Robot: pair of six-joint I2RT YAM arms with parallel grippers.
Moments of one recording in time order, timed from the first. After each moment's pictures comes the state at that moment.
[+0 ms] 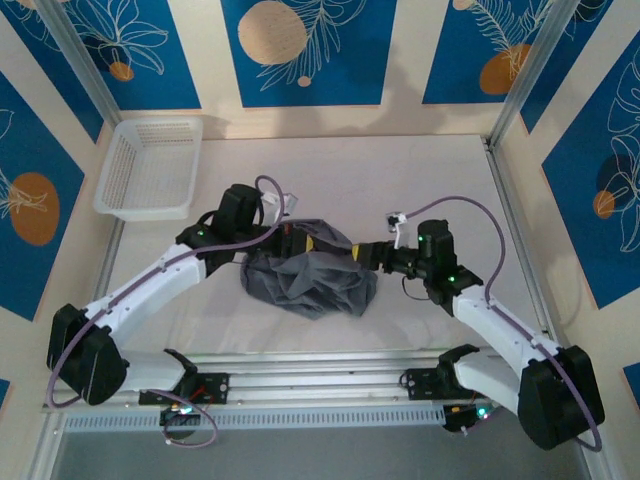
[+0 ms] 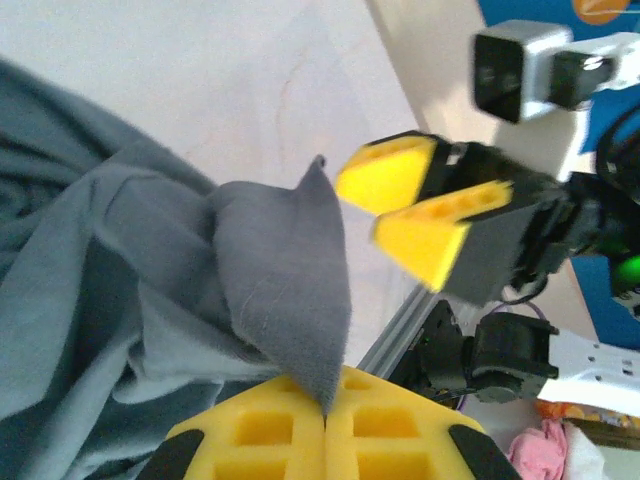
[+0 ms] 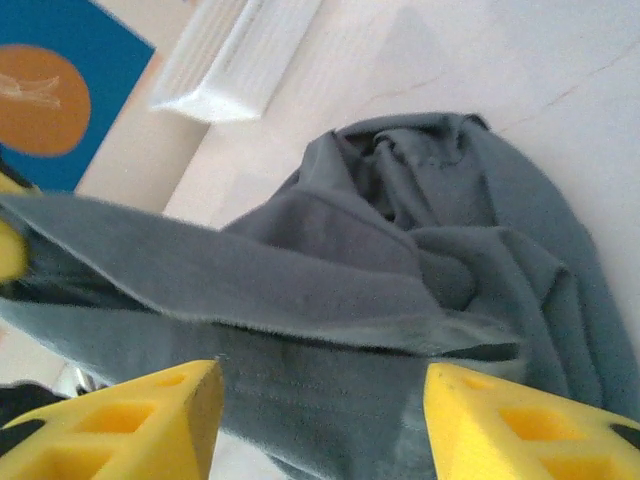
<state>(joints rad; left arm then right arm) -0.61 1.30 1.06 -0.40 0.61 -0.53 0.38 1.03 0.53 0.02 -0.58 0.47</state>
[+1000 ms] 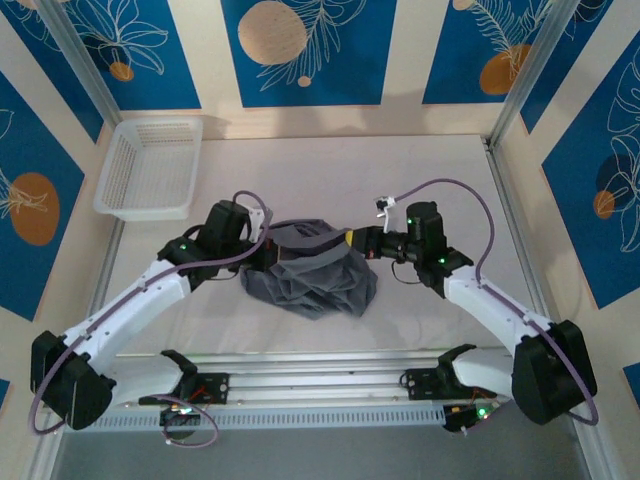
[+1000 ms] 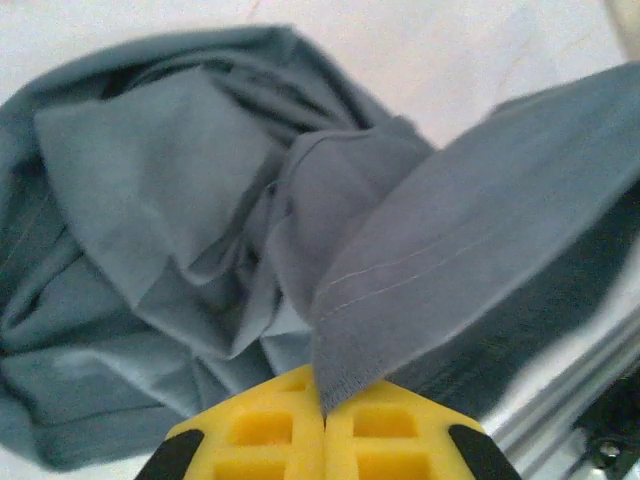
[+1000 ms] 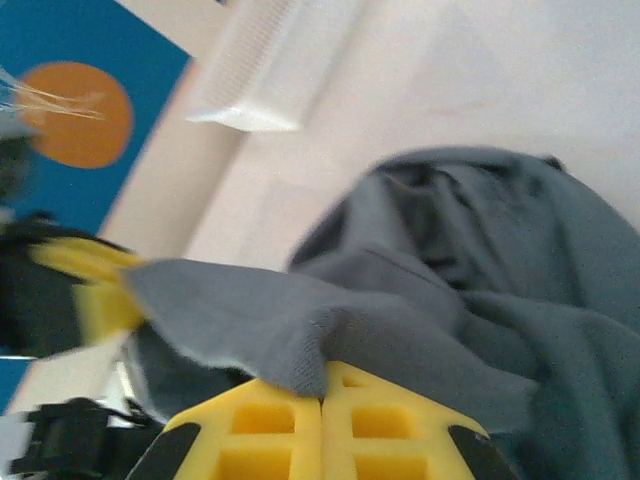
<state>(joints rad) -0.58 1.16 0.96 -0.62 0.22 -0.42 0.40 1.14 0.67 0.06 -0.63 0.58</state>
